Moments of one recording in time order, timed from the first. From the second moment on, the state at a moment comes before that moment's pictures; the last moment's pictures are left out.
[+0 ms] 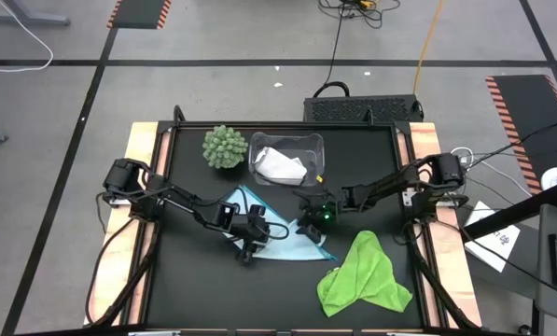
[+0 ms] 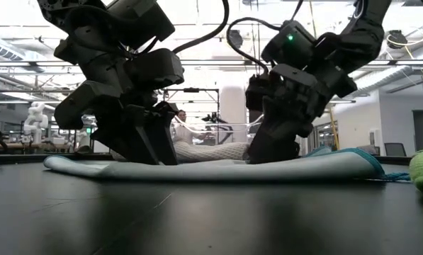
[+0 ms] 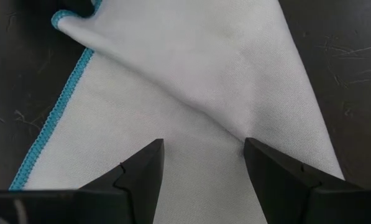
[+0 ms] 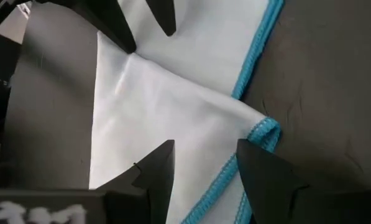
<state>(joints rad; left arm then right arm) -0.21 1.78 0.86 -0.04 -0.01 0.09 0.00 1.76 0.68 0.34 -0.29 0.51</state>
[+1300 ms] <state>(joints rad) -0.22 1.78 0.86 -0.05 0.00 0.08 0.00 1.69 0.72 0.14 -0.29 0.55</state>
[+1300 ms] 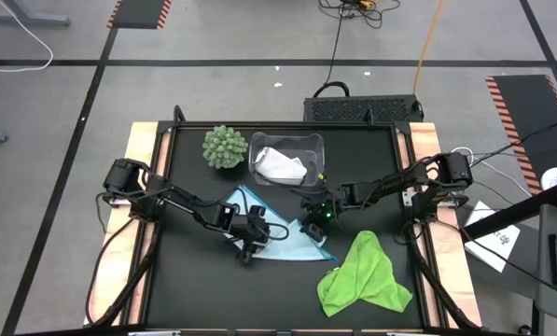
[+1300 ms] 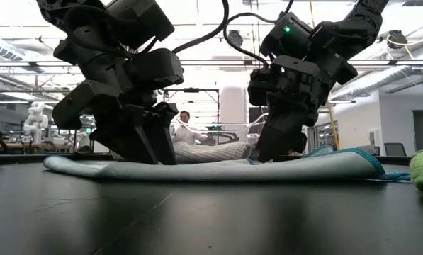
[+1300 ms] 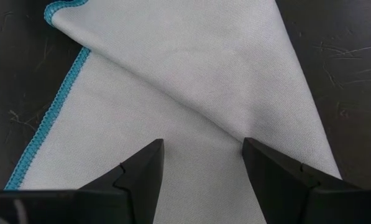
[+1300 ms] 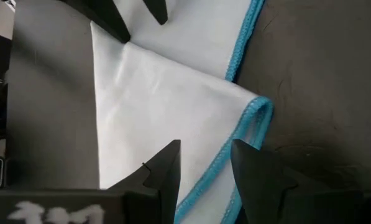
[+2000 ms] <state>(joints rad) -0.22 1.78 0.86 -0.05 0.00 0.08 0.07 1.69 0.72 0.09 -0.23 0.60</state>
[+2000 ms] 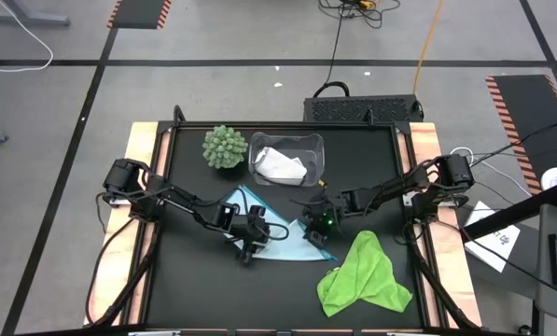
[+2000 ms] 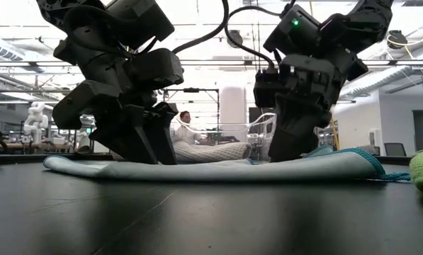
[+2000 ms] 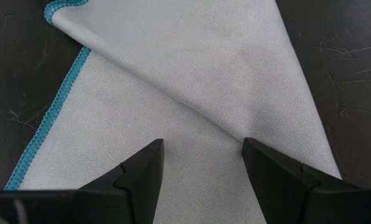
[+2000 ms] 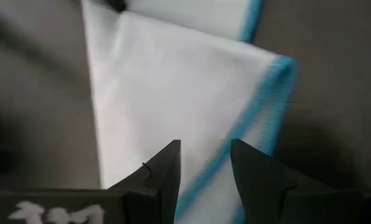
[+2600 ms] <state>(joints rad) -0.22 1.78 0.86 -0.04 0.00 0.09 0.11 1.72 0.72 0.17 -0.26 0.63</state>
